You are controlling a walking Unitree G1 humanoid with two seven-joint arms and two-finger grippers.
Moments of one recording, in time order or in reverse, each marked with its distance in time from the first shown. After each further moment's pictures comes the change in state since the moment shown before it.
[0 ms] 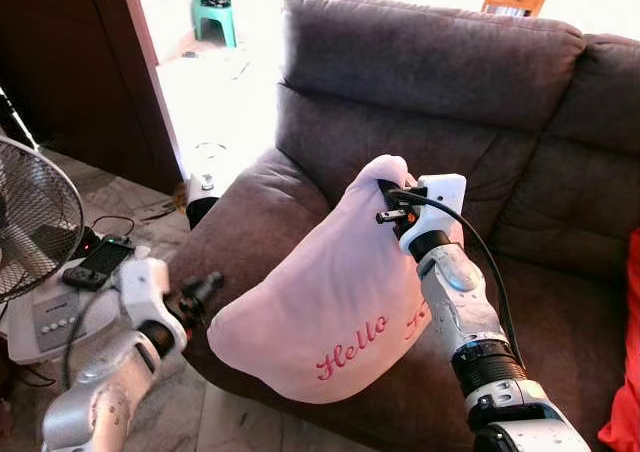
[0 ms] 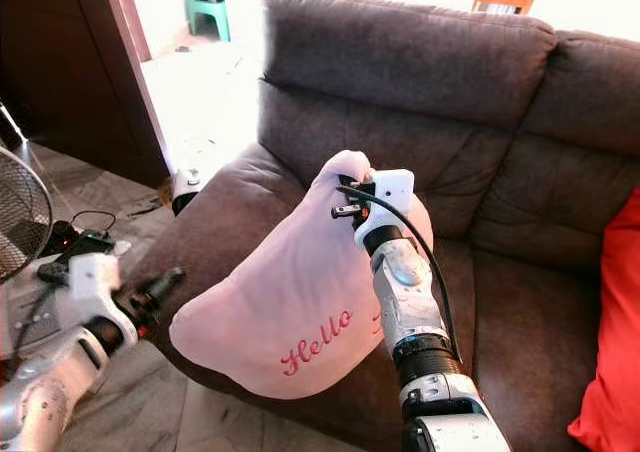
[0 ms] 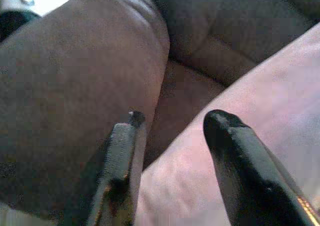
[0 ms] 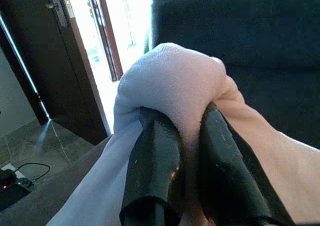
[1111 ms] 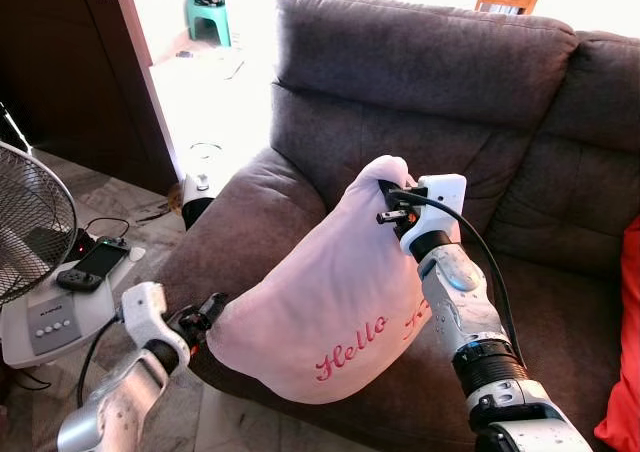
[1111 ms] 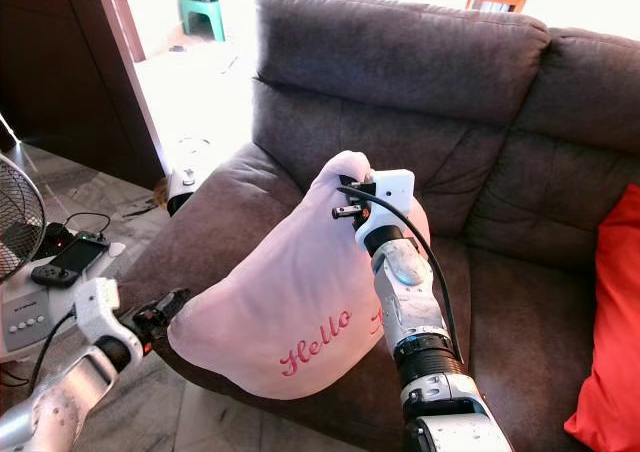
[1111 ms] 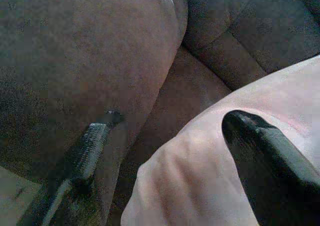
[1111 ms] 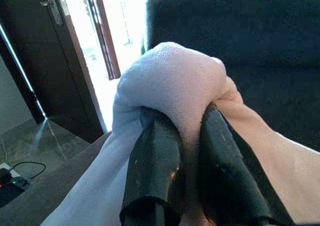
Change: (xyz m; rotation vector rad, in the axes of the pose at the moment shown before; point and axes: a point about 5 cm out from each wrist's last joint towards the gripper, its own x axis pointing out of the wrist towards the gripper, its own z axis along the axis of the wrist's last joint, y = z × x) left arm 0.001 0.018 -0.027 -0.220 0.007 0.085; right arm 0.000 -0.001 0.000 -0.004 0.007 -0.001
